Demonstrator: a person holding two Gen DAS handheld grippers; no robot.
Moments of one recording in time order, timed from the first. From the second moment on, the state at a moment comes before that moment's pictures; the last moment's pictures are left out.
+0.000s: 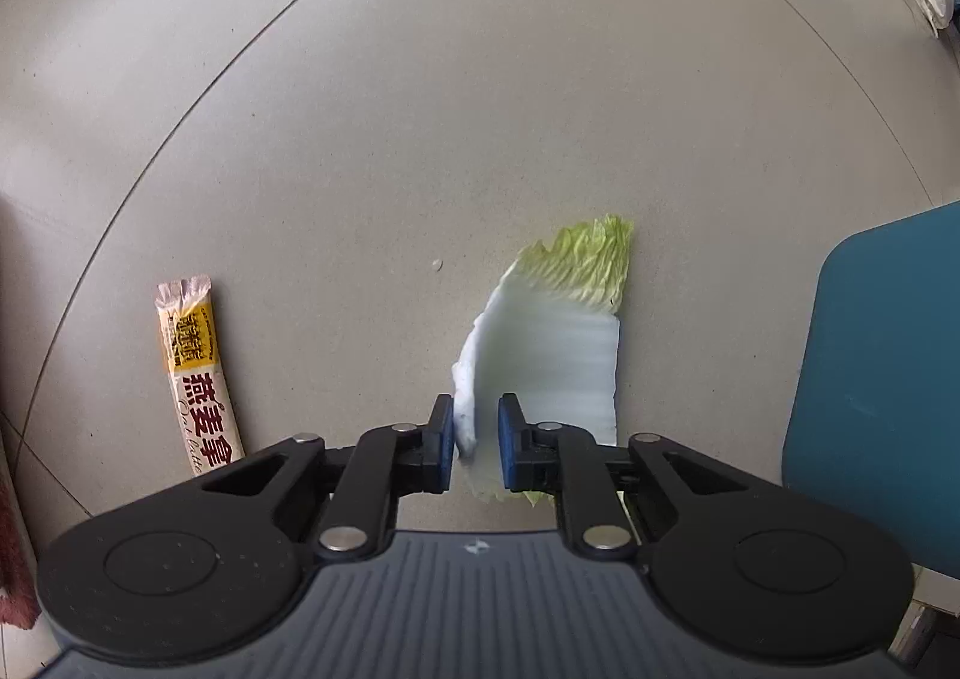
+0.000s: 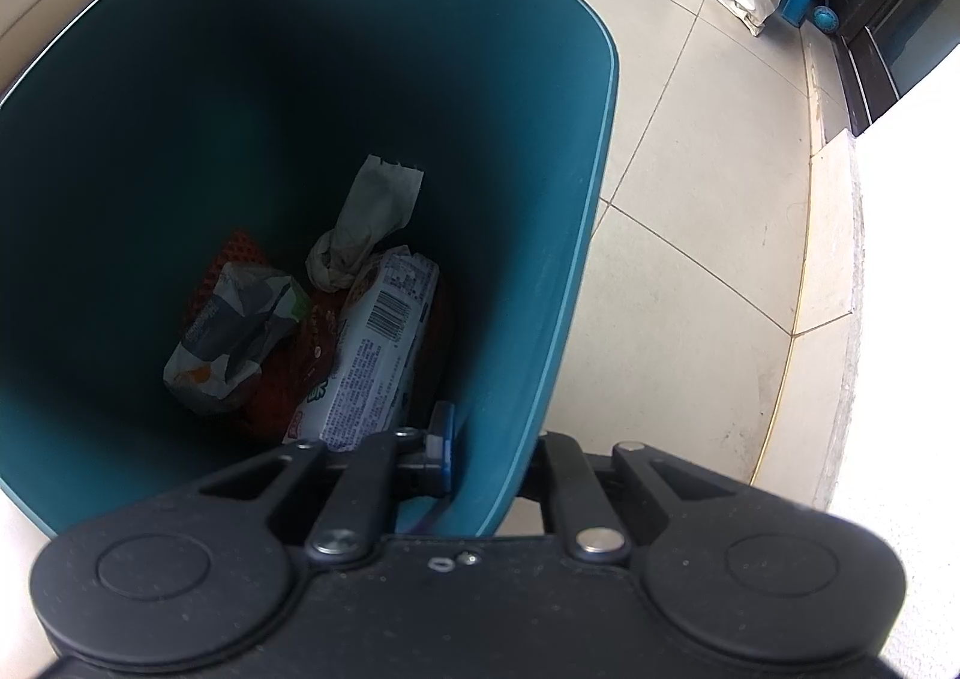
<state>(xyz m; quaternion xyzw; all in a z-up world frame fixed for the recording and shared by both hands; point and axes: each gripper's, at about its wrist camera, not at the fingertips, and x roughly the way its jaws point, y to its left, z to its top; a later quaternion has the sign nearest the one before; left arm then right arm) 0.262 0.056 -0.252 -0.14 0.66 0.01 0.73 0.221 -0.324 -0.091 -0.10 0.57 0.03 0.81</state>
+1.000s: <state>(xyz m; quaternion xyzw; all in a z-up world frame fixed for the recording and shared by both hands) 0.253 -0.020 0.028 0.01 0.50 -0.07 0.86 0.218 -0.334 -0.087 -0.08 0.57 0.03 0.82</state>
